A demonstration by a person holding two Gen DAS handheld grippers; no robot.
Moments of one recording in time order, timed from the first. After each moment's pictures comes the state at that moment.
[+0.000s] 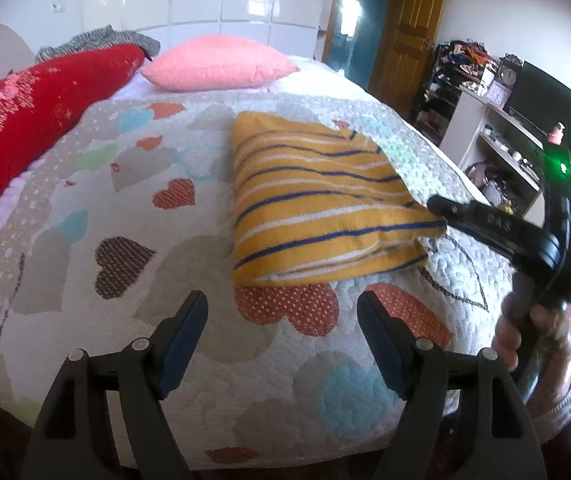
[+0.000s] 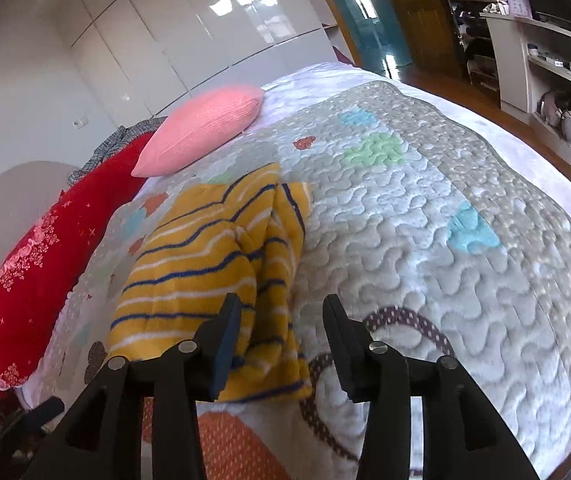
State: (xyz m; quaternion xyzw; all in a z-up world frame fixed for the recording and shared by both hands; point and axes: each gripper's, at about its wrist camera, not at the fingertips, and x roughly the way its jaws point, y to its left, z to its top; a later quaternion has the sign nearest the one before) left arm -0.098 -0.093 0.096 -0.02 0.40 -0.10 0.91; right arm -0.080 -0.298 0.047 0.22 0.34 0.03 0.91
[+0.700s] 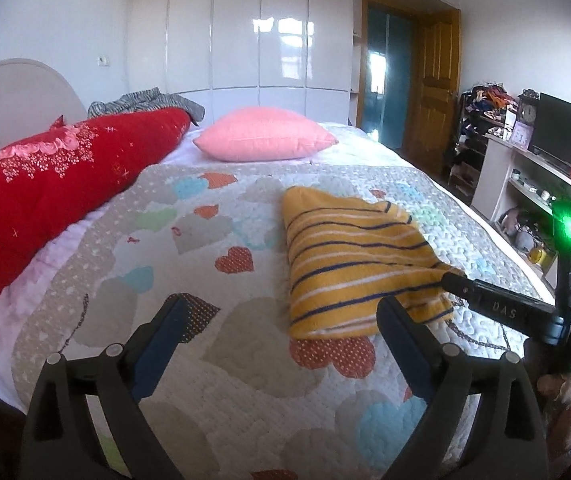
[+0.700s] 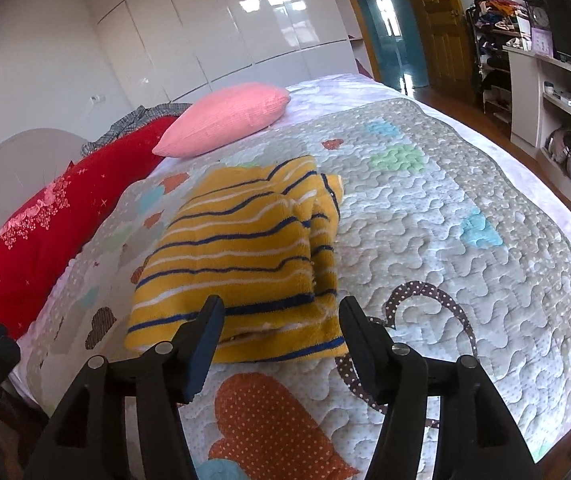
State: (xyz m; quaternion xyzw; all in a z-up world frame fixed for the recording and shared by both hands) left arm -0.129 -0.076 0.131 0.00 0.28 -0.03 0.96; right arm -0.104 -0.257 0.055 0.16 0.33 0.04 0.93
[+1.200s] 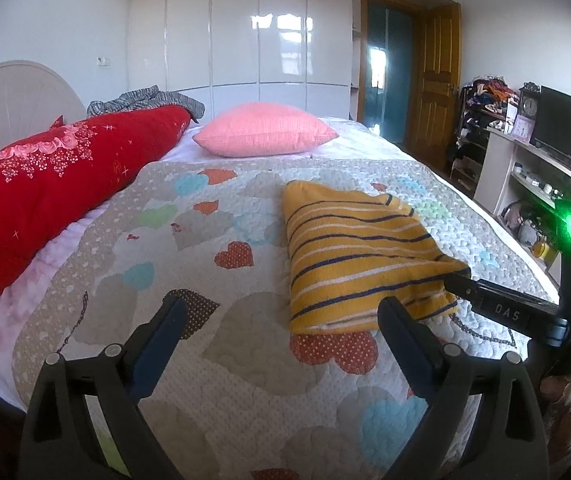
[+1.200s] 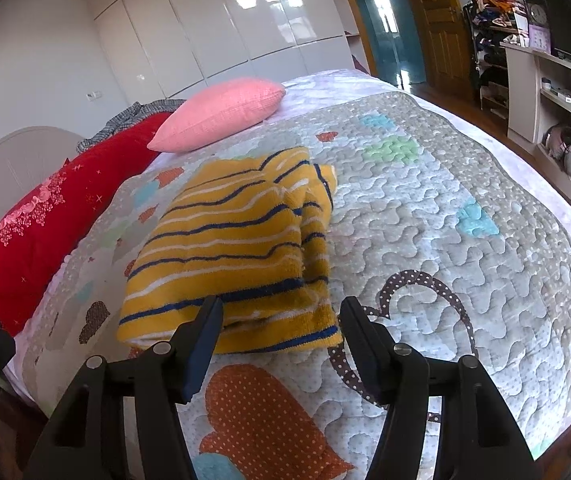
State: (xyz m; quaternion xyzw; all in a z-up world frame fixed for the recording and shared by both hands) left arm -0.126 -0.080 0.124 0.00 0.30 -0.03 0.95; right arm -0.106 -0.260 0.047 0.16 0.34 0.03 0.93
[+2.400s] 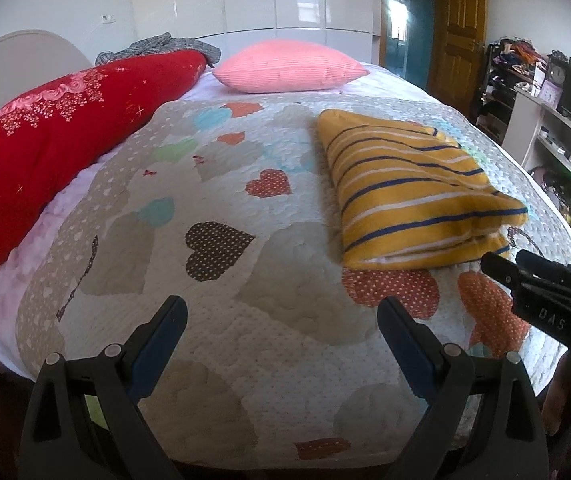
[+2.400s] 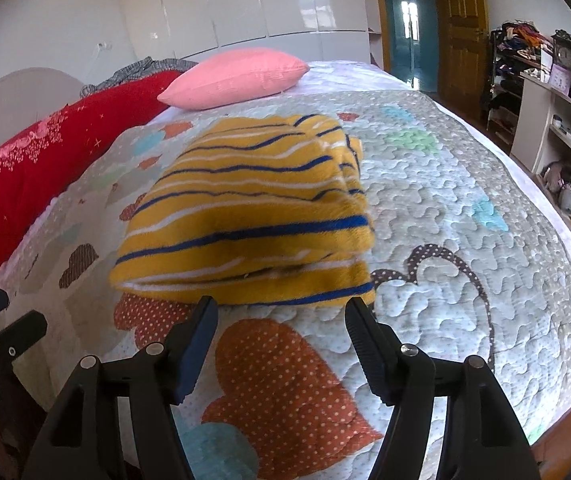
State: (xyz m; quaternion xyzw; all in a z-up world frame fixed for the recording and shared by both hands) left arm -0.109 -0.048 0.077 0.01 0.39 0.01 0.92; right arm -0.114 -0.211 0.031 0.07 0.38 0.03 0.92
